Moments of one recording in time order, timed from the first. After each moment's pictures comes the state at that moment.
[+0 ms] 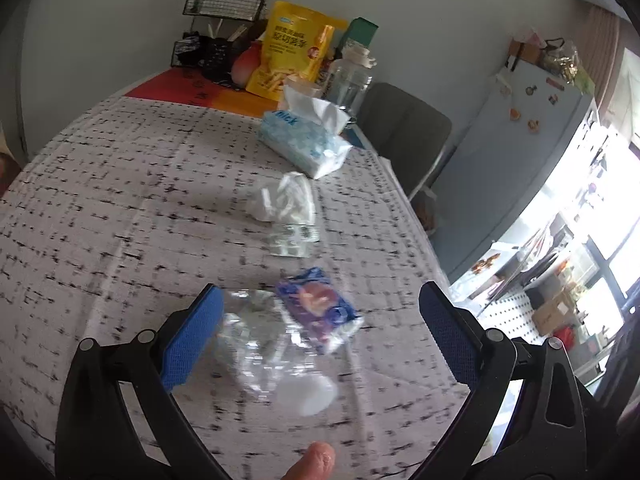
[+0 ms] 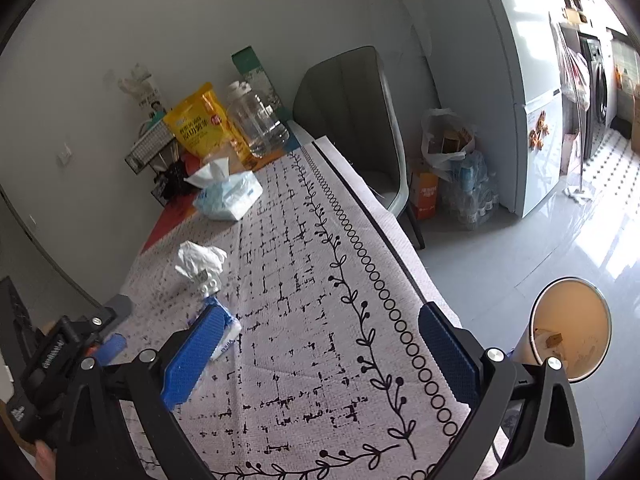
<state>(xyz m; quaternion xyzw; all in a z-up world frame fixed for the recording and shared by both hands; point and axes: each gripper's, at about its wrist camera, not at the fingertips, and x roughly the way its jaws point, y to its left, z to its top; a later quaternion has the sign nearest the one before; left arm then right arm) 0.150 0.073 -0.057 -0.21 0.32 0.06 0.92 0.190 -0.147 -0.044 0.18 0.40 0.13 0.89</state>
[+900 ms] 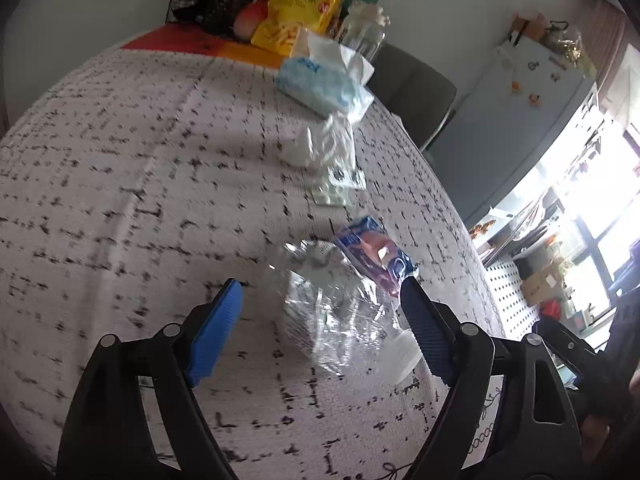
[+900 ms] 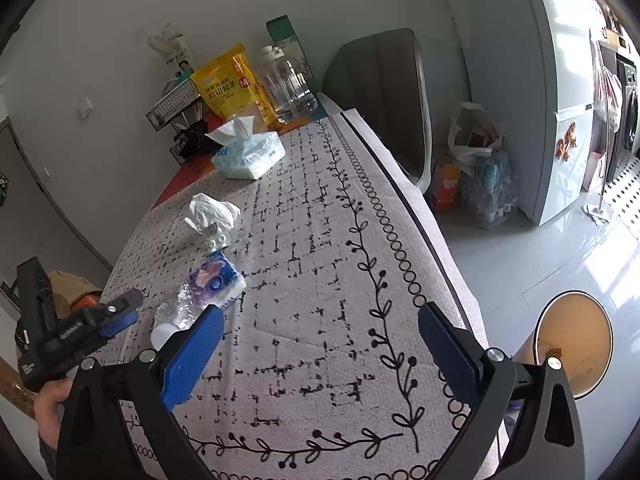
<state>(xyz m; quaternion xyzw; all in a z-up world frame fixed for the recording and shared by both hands) 0.154 0.111 -0.111 -0.23 0.38 0.01 0.90 0.183 -0.144 -0.063 0.15 0.42 0.19 0.87</state>
